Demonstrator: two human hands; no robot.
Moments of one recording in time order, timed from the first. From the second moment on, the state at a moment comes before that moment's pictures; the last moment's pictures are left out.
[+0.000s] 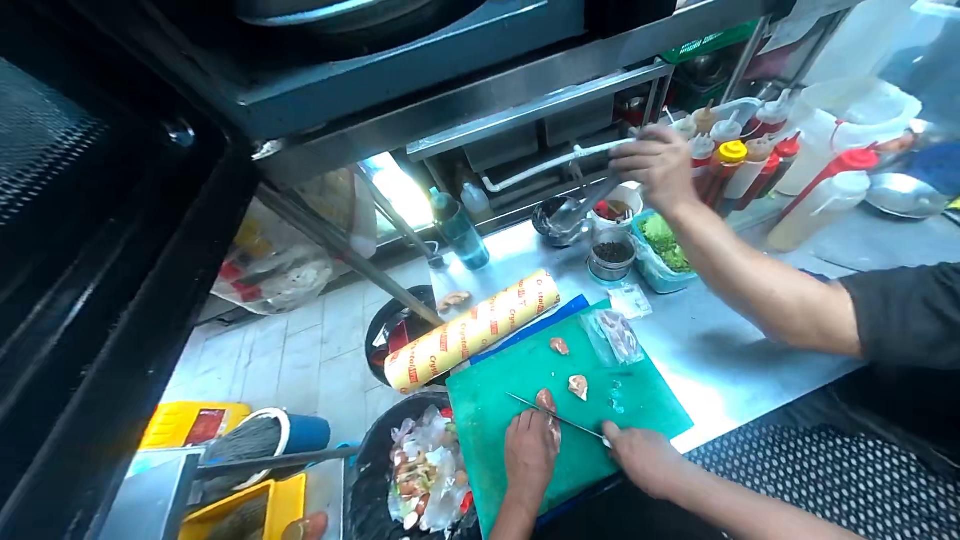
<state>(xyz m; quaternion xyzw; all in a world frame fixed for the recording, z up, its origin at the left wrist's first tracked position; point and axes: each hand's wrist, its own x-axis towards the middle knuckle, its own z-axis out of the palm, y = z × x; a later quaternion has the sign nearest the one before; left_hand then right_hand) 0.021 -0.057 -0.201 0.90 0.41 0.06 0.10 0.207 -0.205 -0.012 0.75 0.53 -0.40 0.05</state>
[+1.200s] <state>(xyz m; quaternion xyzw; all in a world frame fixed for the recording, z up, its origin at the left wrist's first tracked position) -0.015 -0.073 -0.236 0.93 0.24 0.22 0.15 0.226 -0.262 -0.103 0.77 0.50 -0.39 0.05</state>
